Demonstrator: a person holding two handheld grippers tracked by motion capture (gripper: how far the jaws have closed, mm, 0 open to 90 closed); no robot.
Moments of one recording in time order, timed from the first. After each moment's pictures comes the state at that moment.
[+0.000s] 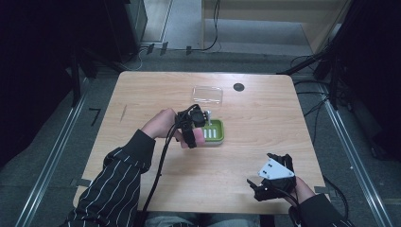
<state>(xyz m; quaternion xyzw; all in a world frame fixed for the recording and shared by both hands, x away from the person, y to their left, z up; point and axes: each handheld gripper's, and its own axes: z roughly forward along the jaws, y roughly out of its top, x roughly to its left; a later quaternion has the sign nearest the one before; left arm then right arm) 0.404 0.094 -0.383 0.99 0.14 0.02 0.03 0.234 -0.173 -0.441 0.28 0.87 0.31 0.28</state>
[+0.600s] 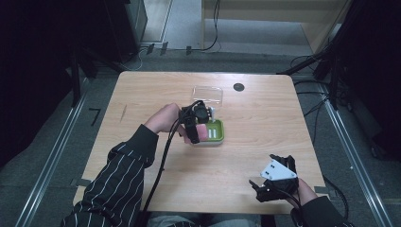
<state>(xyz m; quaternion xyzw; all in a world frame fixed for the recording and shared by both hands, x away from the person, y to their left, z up) 0.416 0.086 -0.378 0.99 0.11 0.02 0.03 0.232 -0.178 -0.442 0.29 0.86 0.30 0.28</state>
